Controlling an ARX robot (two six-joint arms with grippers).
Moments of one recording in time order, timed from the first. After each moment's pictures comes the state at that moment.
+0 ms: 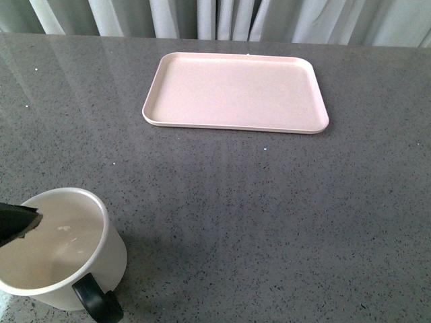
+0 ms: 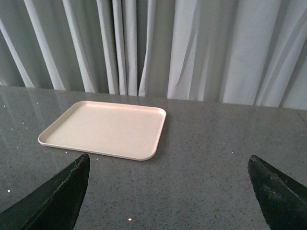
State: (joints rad) left arm -0.18 1.34 0.61 -0.30 0.20 0.32; right arm 0.00 0.00 0.02 0.00 0.00 -0.01
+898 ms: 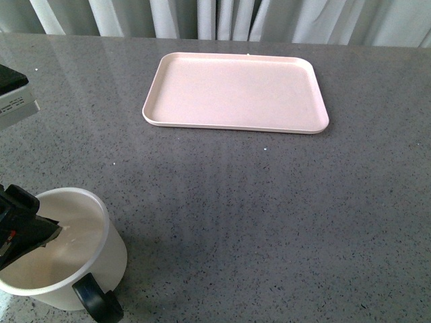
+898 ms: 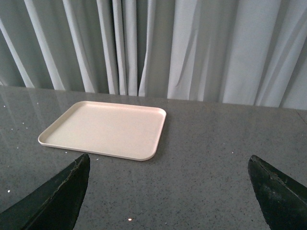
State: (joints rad) left arm -0.16 1.53 0.67 -0.28 0.19 0.35; right arm 0.00 0.00 0.02 0.00 0.00 -0.01
